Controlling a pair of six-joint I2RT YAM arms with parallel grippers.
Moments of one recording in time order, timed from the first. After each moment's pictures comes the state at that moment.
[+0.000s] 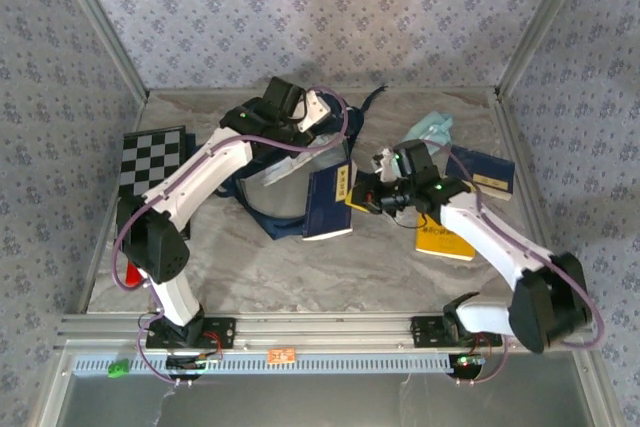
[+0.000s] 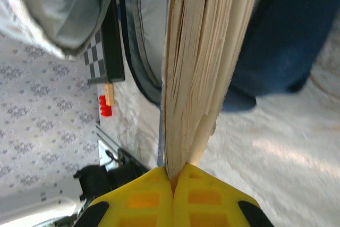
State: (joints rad) left arm -0.63 1.74 1.71 -0.78 -0.08 0.34; right arm 0.47 1.31 0.91 -0.40 -0.65 0.80
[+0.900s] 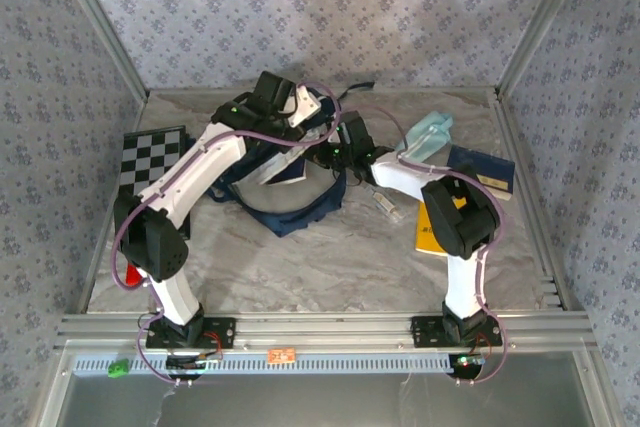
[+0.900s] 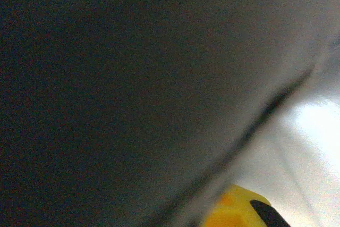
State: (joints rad) left arm -0.58 1.74 1.73 -0.81 -0.08 0.38; right arm 0.57 1.96 1.32 0.10 -0.38 0.85
